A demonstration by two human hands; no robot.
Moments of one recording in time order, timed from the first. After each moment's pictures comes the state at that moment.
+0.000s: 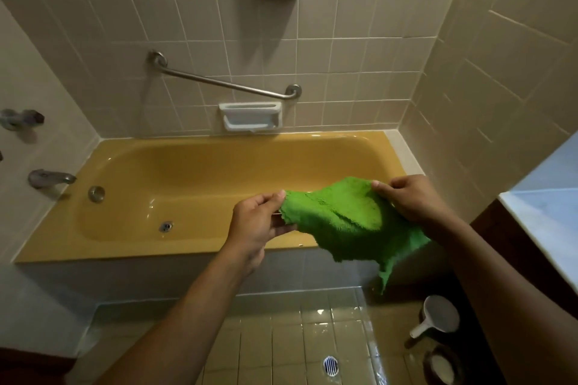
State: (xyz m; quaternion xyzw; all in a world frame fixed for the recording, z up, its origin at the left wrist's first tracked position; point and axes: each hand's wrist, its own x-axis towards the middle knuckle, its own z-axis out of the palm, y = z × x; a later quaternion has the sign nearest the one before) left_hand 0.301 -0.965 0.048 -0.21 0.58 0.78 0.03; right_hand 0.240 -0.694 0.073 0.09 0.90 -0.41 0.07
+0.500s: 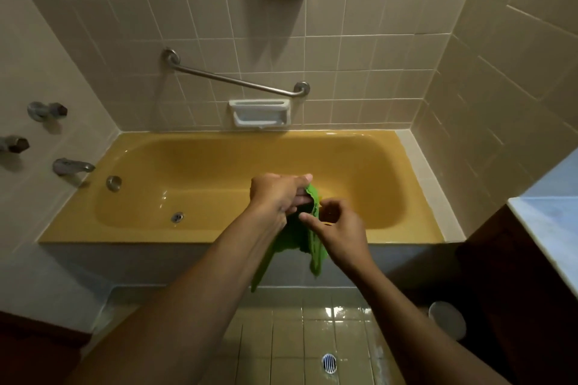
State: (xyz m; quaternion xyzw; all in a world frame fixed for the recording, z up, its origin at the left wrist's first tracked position) left_hand 0.270 -0.899 0.087 -0.30 0.66 0.69 0.05; right_hand 0.290 -0.763 0.007 -0.01 0.82 -0.57 0.04
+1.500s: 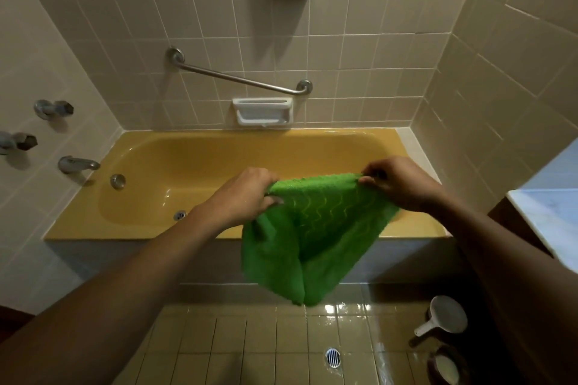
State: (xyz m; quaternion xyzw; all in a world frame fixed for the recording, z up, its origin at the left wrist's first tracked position) left_hand 0.291 -0.995 0.081 0.10 0.98 0.17 0.06; right_hand 0.237 -0.692 0.095 -0.21 0.94 -0.25 0.07
